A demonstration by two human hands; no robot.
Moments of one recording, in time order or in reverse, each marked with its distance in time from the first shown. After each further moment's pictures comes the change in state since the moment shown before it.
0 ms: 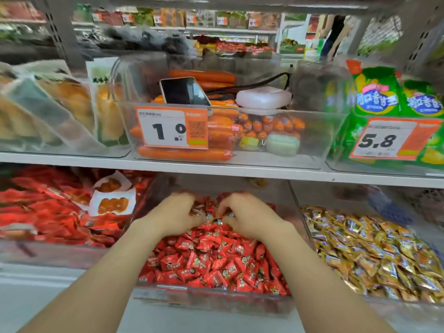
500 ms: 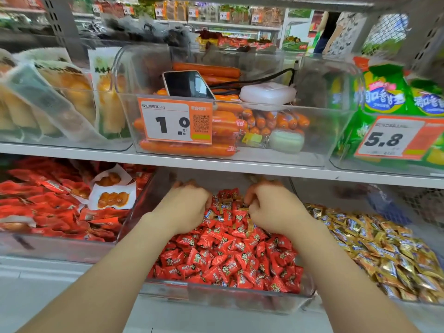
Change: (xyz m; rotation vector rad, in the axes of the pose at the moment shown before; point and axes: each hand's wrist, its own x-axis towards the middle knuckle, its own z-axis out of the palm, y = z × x) left_hand 0.002 0.018 0.002 0.206 0.127 0.126; right_hand -0.031 0.014 -0.038 -0.009 0.084 0.163
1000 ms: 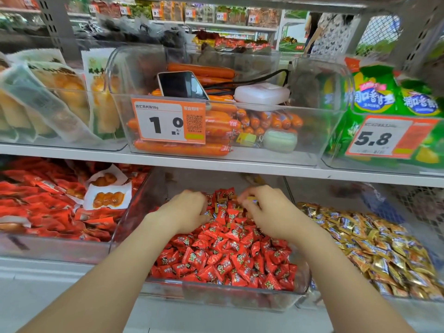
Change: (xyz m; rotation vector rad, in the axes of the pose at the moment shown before) left_hand 0.006 0.005 0.010 -0.115 -0.204 -0.073; right_hand -0.018 0.006 0.001 0.210 0.015 -0.072
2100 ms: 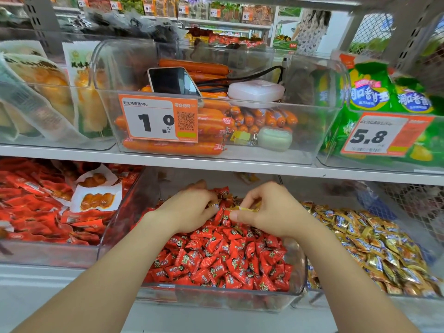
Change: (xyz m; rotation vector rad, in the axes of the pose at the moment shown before) left_hand 0.012 0.012 0.001 -0.027 0.083 0.175; right_hand -0.007 0.003 -0.014 0.099 0.010 0.032
